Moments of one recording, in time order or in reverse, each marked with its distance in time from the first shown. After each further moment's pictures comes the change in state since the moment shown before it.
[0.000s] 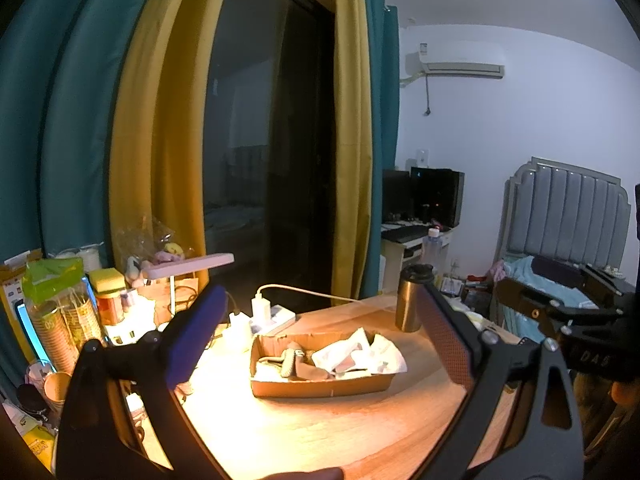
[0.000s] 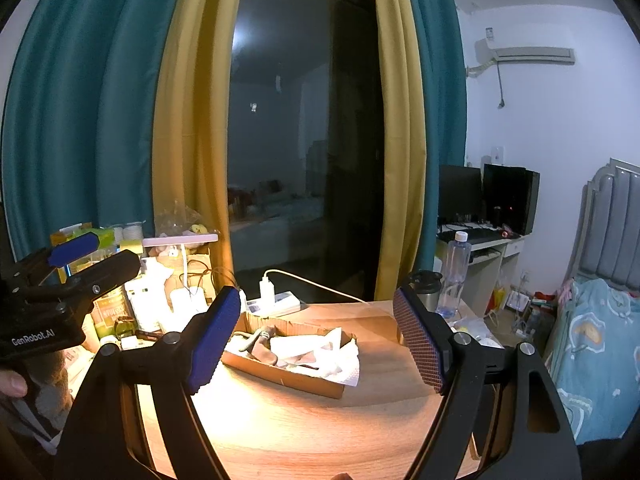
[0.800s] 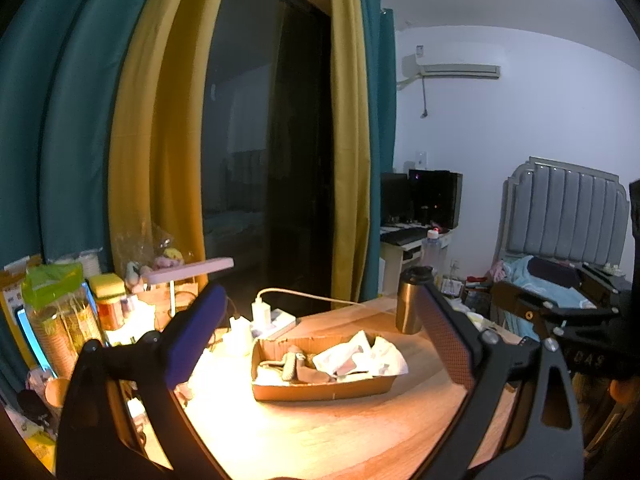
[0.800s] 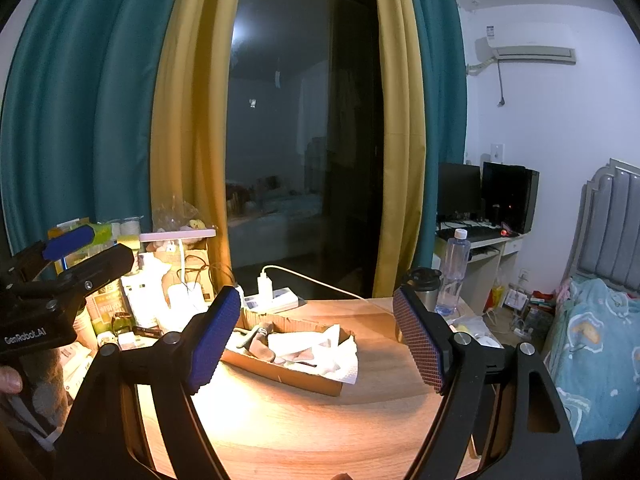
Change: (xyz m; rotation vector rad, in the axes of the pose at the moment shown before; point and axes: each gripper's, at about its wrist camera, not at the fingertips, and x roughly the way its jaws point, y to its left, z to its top) left arm 0.001 0.000 0.000 0.016 -0.014 0.000; right arm 0.001 -0.004 0.001 -0.007 0.006 0.001
